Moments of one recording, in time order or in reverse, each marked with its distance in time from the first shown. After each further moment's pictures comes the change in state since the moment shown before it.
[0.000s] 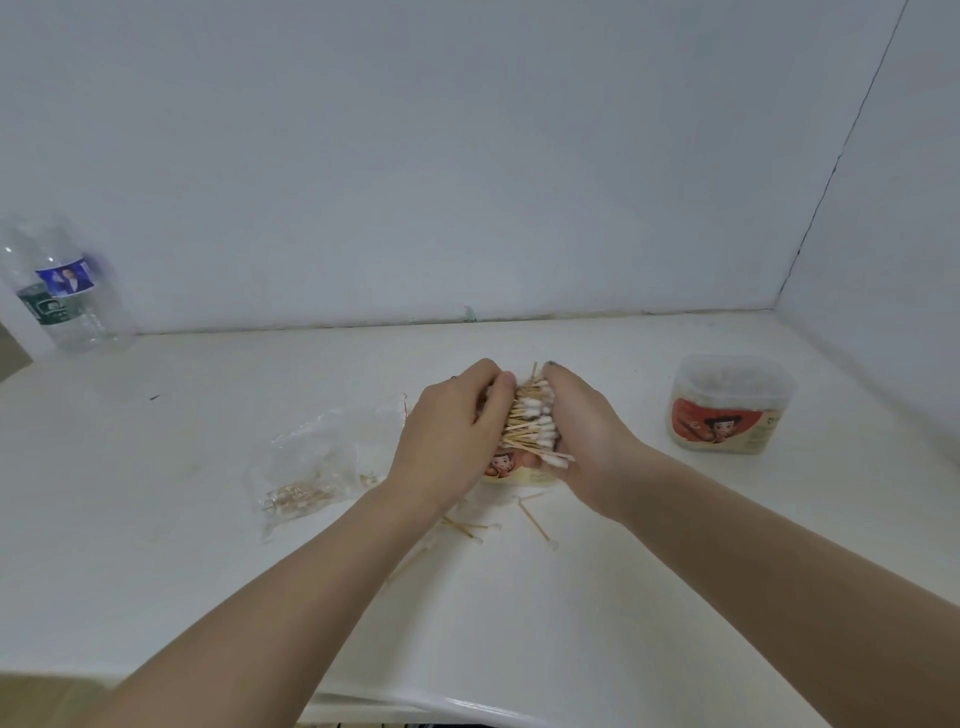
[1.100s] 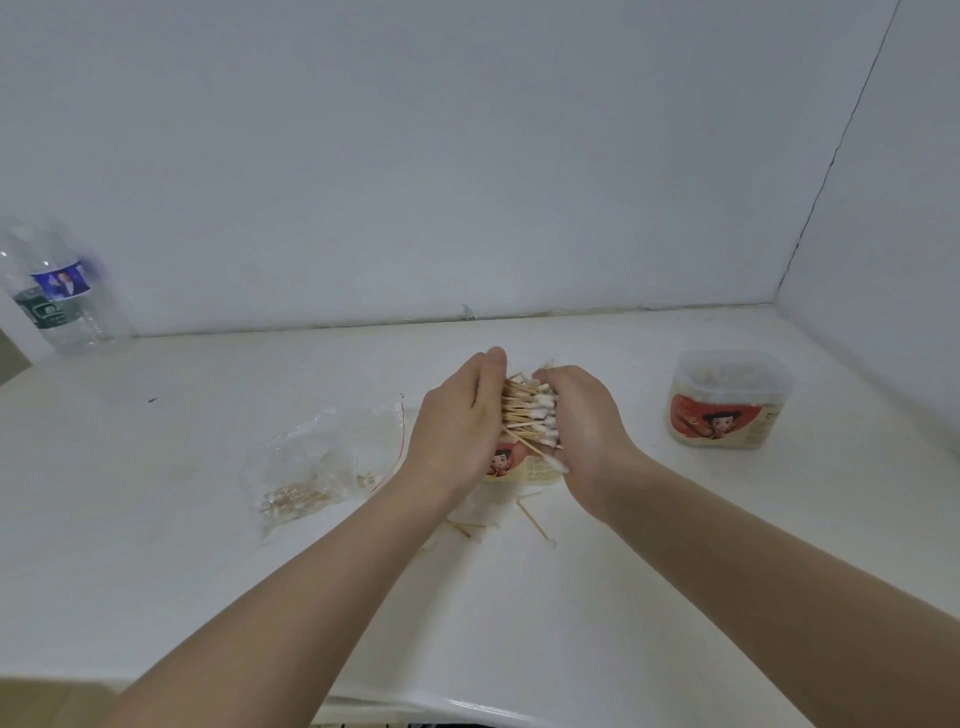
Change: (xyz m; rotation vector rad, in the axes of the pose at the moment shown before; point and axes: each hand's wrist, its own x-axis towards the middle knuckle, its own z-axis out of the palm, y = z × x) left_hand 0.004 0.016 0.006 -0.163 -0.005 -0.162; right_hand 0.014 0.009 -0.005 0.102 0.116 -0.042
